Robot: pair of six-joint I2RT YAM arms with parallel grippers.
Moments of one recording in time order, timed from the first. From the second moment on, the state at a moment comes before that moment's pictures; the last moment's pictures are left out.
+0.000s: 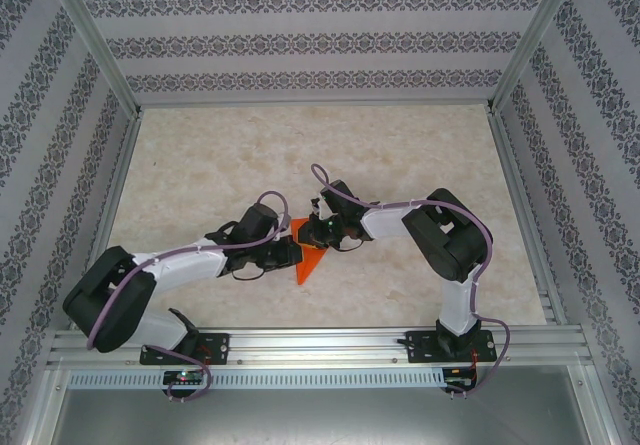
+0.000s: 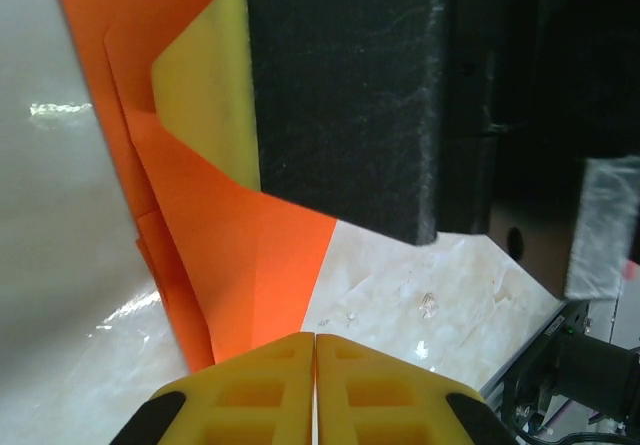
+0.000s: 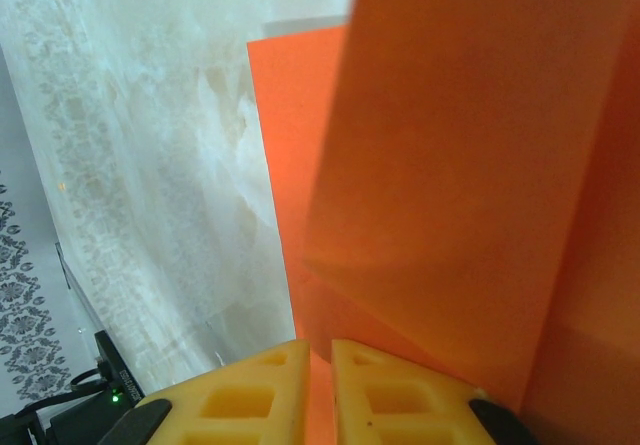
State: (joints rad) left arm -0.68 1.41 0.58 -0.06 0.43 -0.89; right arm 0.69 1.94 0.95 0.05 -0.59 0.84
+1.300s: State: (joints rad) left arm -0.74 1.53 0.58 -0.05 0.31 -0.86; right arm 0.68 1.77 0.91 -0.01 -0.54 0.83
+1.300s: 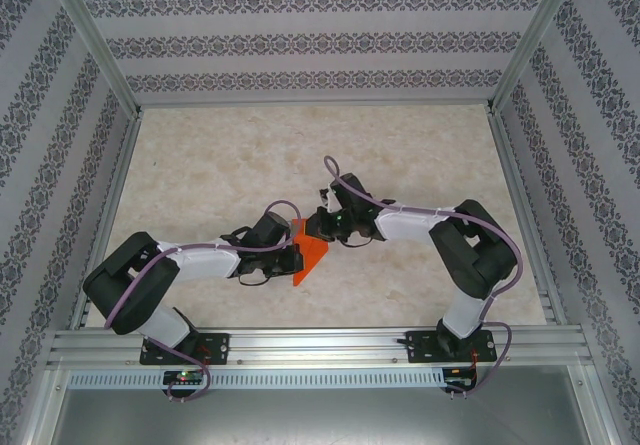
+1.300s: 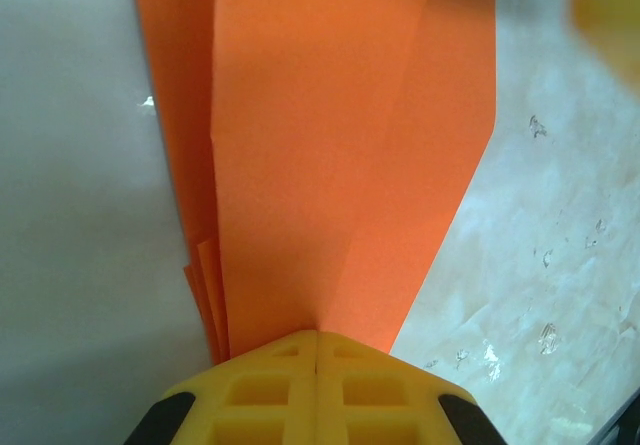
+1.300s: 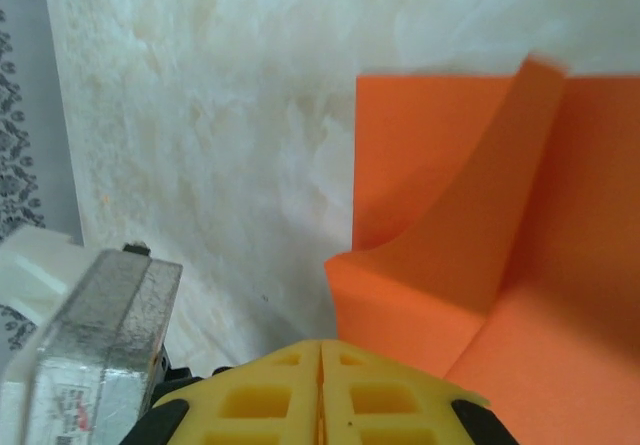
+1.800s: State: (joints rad) left arm -0.74 1.53 0.58 -0.05 0.31 -0.82; right arm 0.66 1.89 0.99 -0.11 -0.47 0.80
